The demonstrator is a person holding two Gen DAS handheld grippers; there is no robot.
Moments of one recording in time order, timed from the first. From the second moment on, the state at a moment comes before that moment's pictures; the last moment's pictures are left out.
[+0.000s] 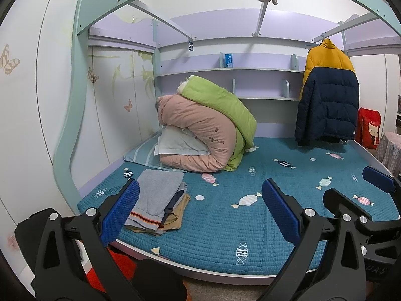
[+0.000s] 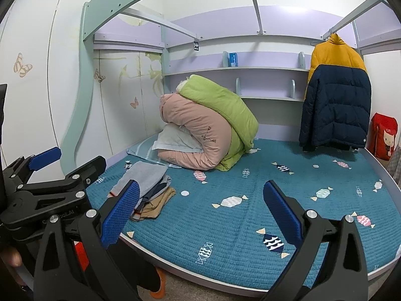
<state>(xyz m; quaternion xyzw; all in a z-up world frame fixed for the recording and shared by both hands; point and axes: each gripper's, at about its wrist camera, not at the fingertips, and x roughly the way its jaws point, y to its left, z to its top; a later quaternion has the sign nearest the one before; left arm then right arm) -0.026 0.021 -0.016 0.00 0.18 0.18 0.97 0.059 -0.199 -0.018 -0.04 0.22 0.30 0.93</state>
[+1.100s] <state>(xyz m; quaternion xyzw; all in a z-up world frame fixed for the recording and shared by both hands) -0.025 0.019 -0.009 0.00 0.17 0.19 0.97 0.065 -0.197 -0.011 -0.04 0.22 0.30 0.93</state>
